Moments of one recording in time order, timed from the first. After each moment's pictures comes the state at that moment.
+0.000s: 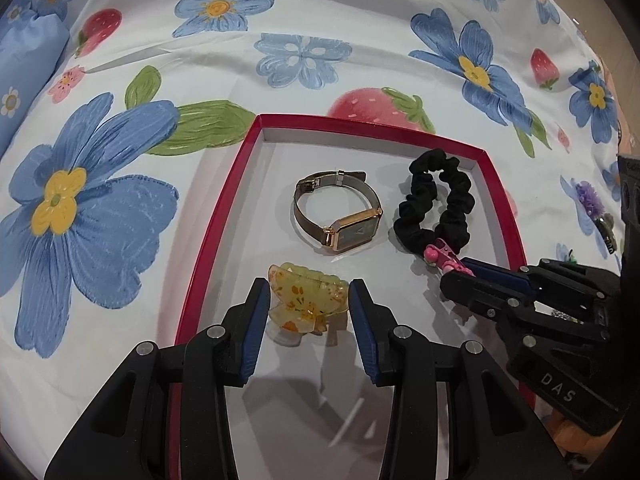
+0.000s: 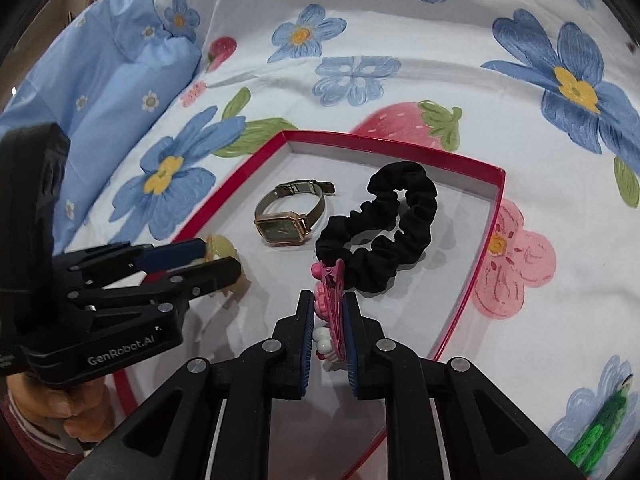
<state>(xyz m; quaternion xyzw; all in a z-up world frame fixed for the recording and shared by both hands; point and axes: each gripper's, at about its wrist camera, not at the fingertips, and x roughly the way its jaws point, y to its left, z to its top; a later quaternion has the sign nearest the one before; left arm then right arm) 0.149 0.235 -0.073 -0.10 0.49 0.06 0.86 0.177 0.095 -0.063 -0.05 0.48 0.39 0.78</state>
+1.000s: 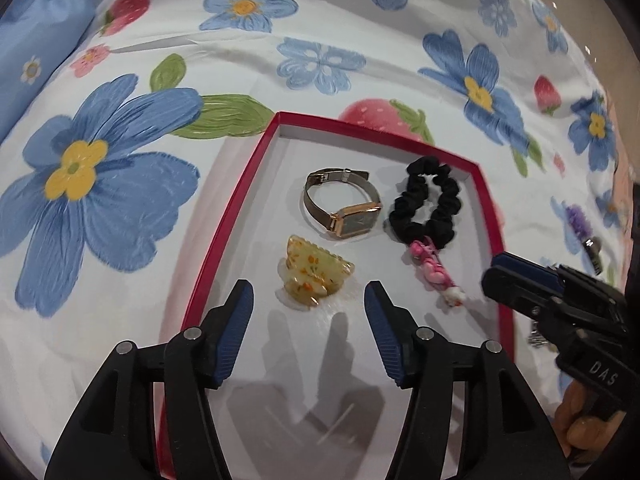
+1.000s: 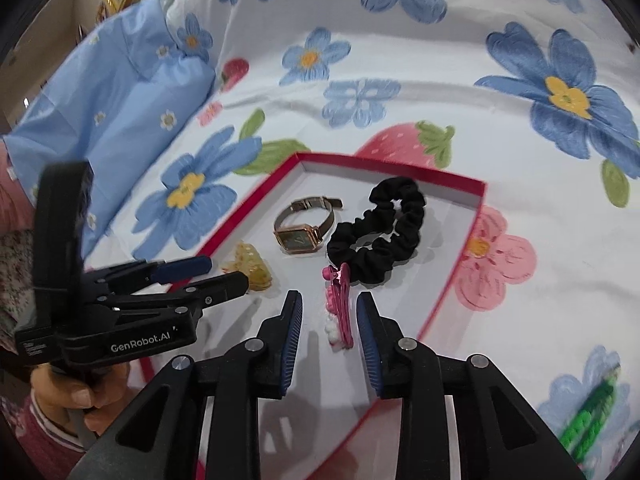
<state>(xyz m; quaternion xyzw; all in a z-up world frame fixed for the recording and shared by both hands) 0.118 0.241 -0.059 -0.16 0.47 0.07 0.86 0.169 0.068 -0.037 -0.01 0.46 0.41 0.78</state>
